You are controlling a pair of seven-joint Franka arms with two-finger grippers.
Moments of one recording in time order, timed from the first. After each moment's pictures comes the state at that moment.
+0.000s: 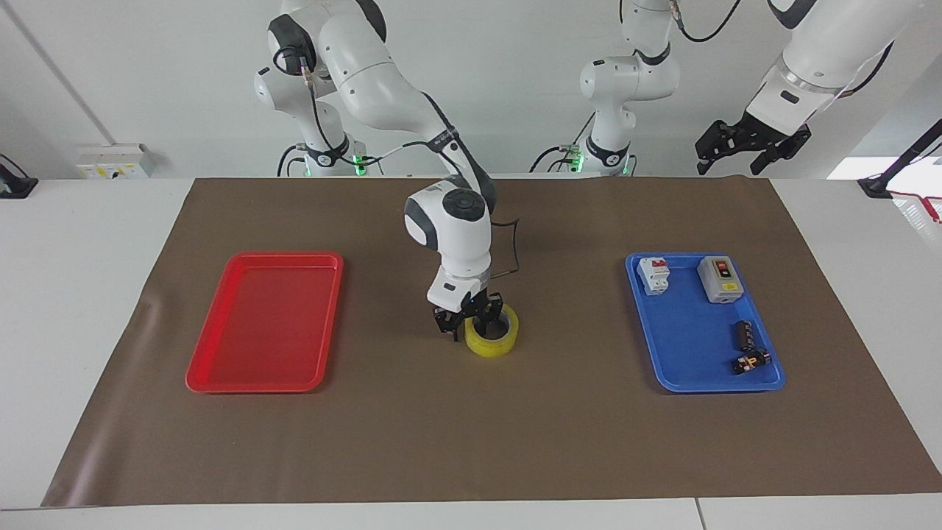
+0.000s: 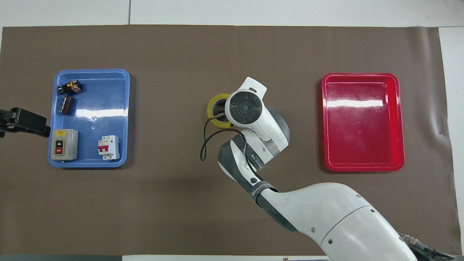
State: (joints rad) left arm -0.02 -0.04 -0.06 -1.52 -0.01 1.35 0.00; right arm 0.58 0.58 -0.02 -1.66 -0.11 2.40 0.43
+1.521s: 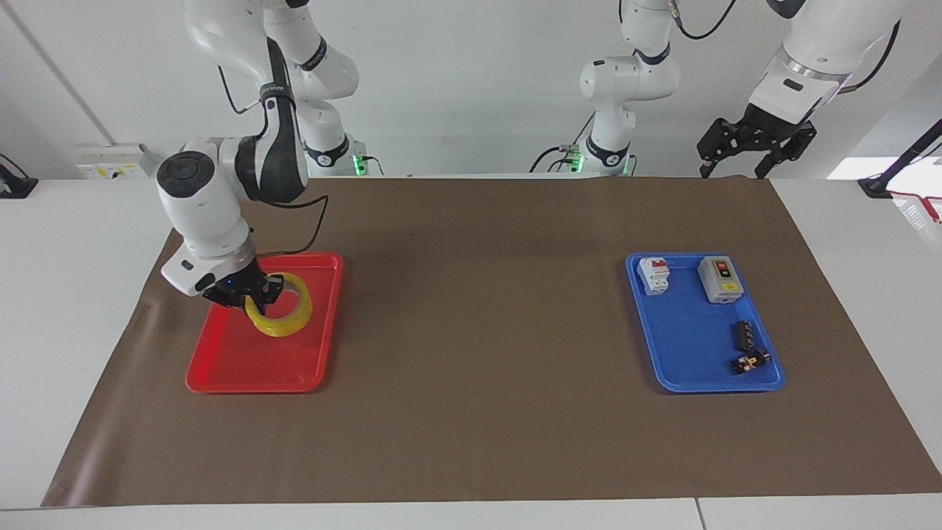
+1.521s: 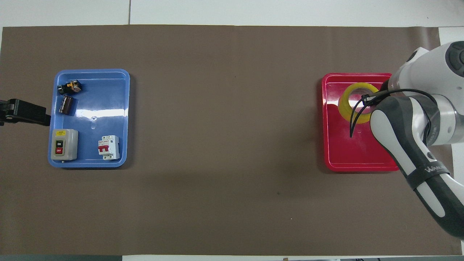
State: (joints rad) left arm -0.02 -0.05 -0.08 -1.52 -0.02 1.43 0.00; right arm 0.00 0.17 -0.04 -2.02 -0.11 2.26 -0.13
